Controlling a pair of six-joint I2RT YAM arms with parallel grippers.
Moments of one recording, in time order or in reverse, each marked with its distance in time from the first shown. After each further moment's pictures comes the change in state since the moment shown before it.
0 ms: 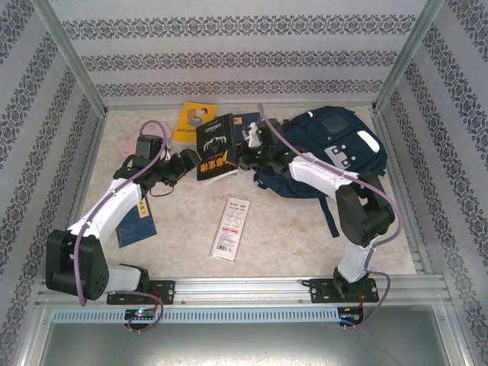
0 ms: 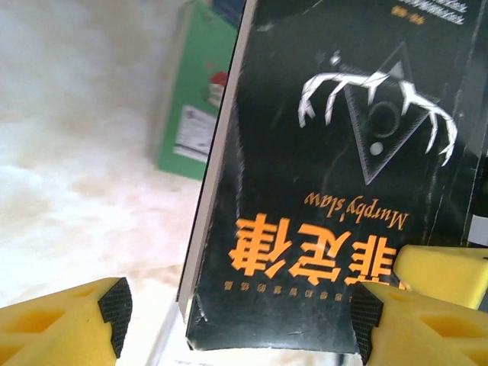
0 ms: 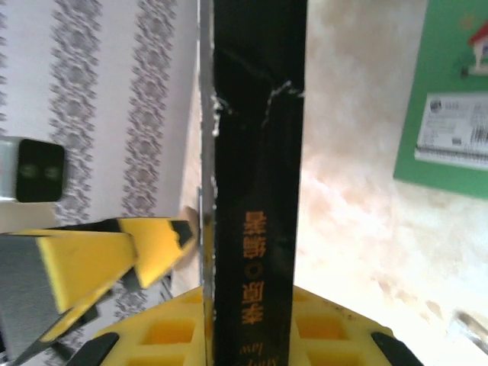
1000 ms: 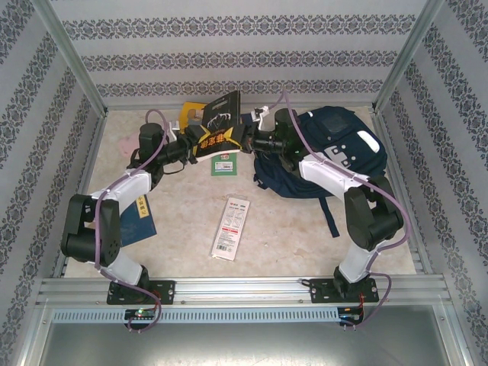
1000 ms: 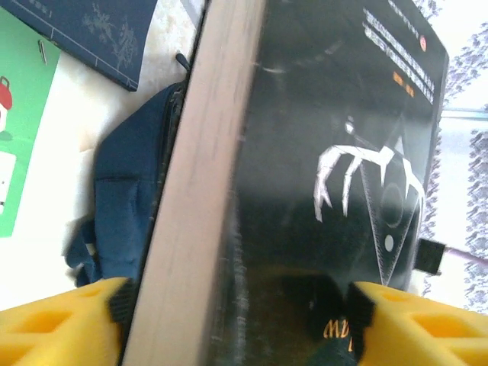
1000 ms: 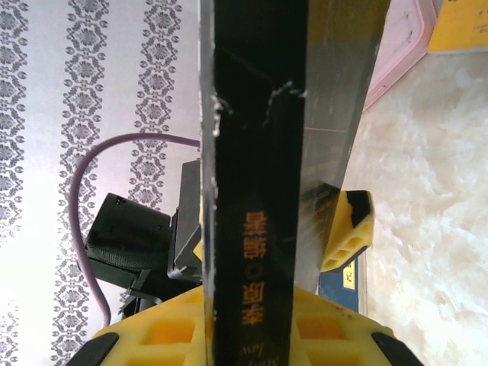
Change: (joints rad) left arm 0.038 0.230 -0.001 0.656 0.287 -0.488; right arm -0.045 -0.038 -0.029 0.345 -0.117 0.312
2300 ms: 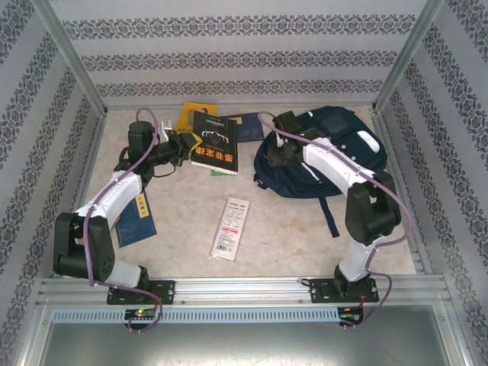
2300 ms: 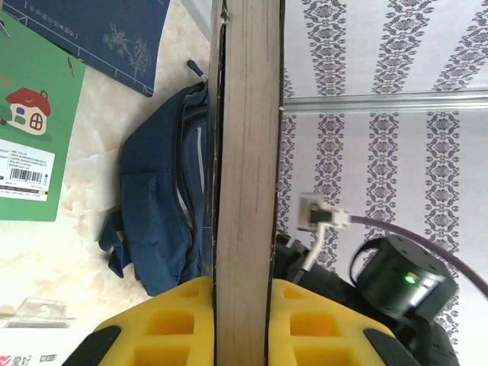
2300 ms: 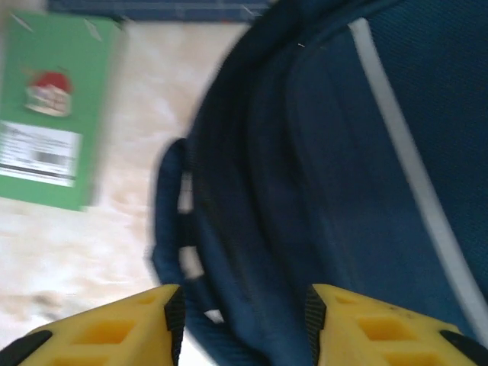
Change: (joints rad) left arm 0.036 -0.129 0.024 -0.251 0.014 0.180; right arm -0.056 0.065 0.212 -1.073 0.882 -1.017
